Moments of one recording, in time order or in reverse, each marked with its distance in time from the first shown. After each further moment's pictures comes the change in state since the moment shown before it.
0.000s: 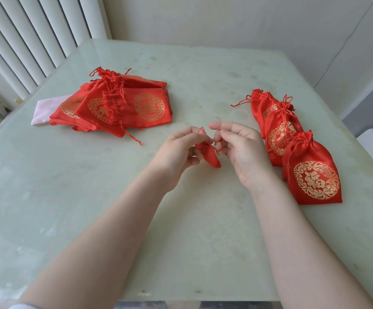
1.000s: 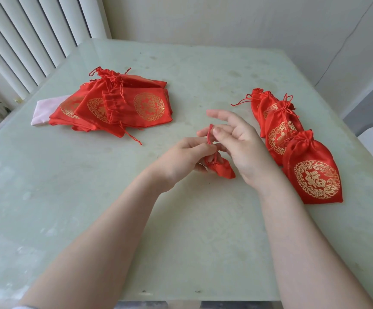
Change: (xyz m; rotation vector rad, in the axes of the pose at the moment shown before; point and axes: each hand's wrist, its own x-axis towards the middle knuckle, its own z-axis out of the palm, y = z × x) left_hand -0.003 -0.003 0.000 0.296 -0.281 0.056; right_hand -0.006 -0.008 -0.001 -0.151 -0.231 -0.158
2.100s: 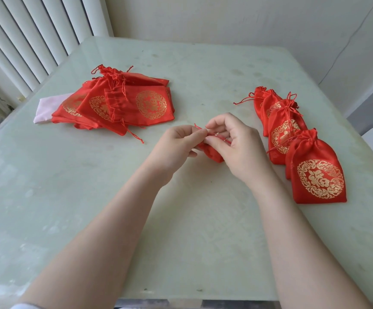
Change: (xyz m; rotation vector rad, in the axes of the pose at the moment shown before) left_hand 0.004 0.000 -0.011 0.025 0.309 -0.018; right_hand -0.002 0.007 0.005 -0.455 0.111 -0.178
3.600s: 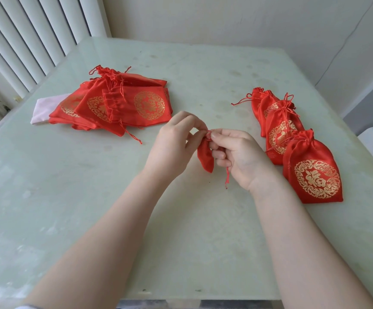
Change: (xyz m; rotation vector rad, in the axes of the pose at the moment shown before) left_hand 0.003 -0.008 -0.003 0.534 0.234 0.619; right_hand 0.002 -0.004 -0.001 0.717 -0.112 0.554
